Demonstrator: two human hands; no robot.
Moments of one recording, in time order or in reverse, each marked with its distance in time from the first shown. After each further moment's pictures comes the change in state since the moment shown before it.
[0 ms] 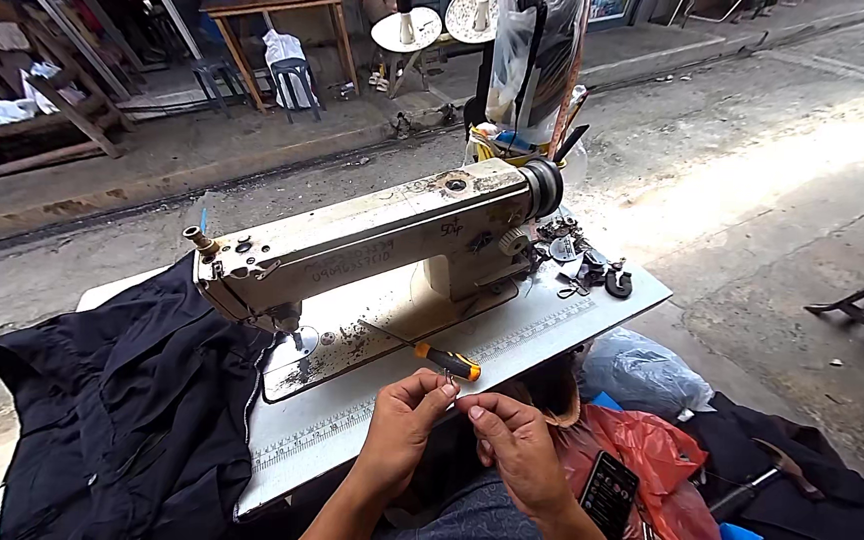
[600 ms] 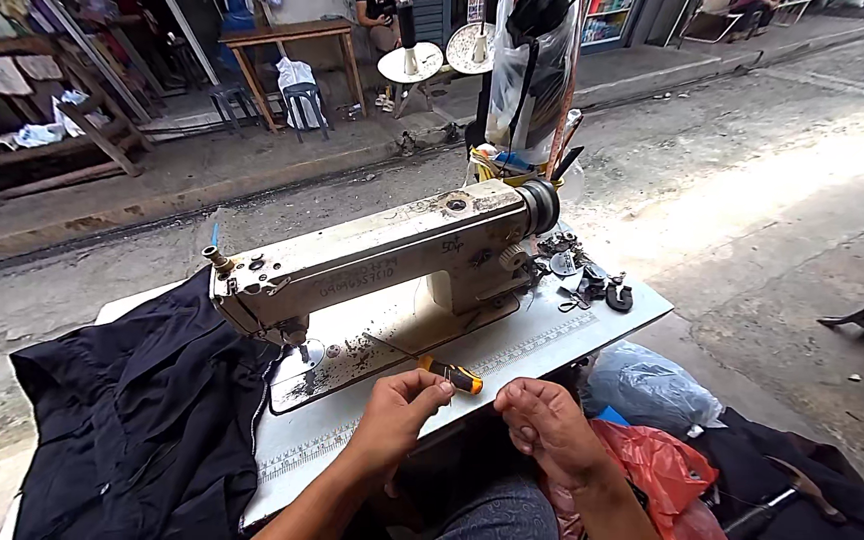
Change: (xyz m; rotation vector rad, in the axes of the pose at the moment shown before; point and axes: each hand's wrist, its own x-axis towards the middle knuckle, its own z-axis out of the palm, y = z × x) left_hand 0.013 0.026 -0.008 0.292 -0.097 -0.018; right_hand 0.026 -0.033 -0.034 0.069 -0.170 0.138
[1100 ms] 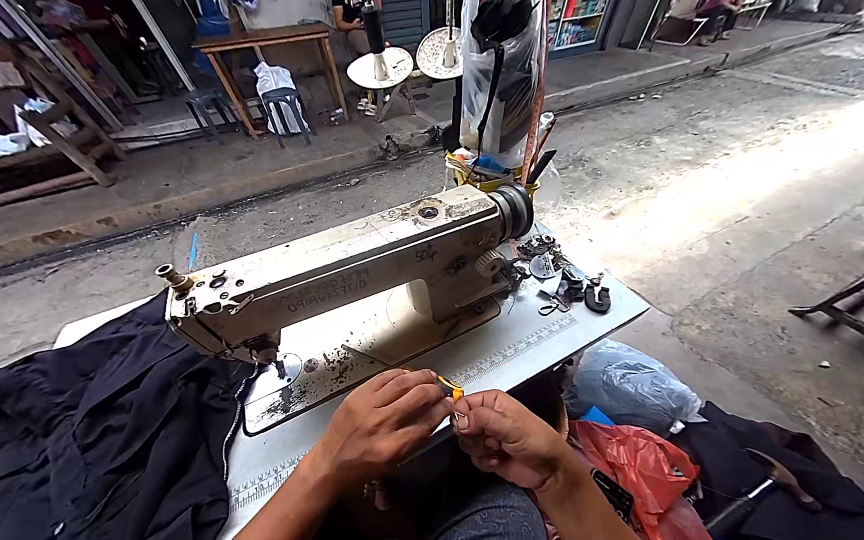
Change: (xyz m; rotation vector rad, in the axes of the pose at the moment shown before) left_hand 0.028 -0.011 -0.018 0.970 -0.137 1.211; right_hand 0.020 0.000 -0.006 0.180 -0.304 0.342
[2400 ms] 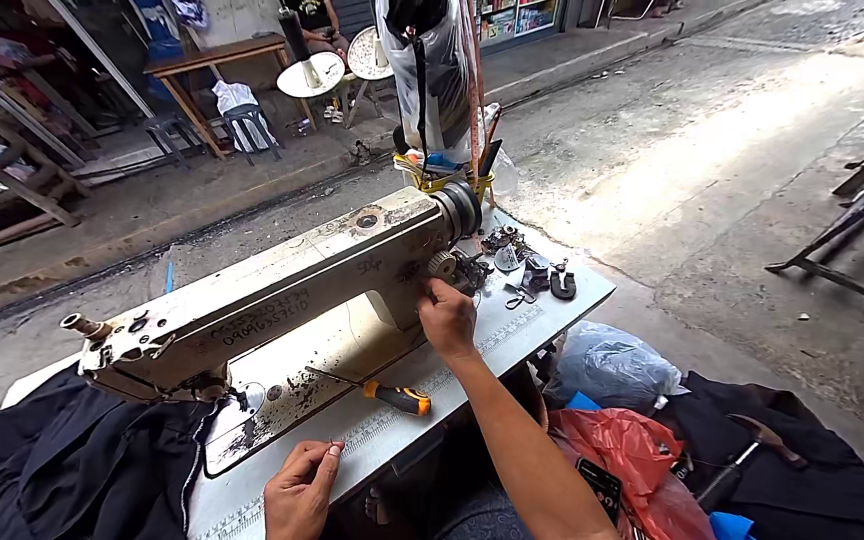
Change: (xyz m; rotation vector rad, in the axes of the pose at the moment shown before) left_hand -0.110 0.037 0.050 -0.383 0.414 -1.165; right_hand 0.126 -0.006 -0.086 -1.140 1.109 -0.852
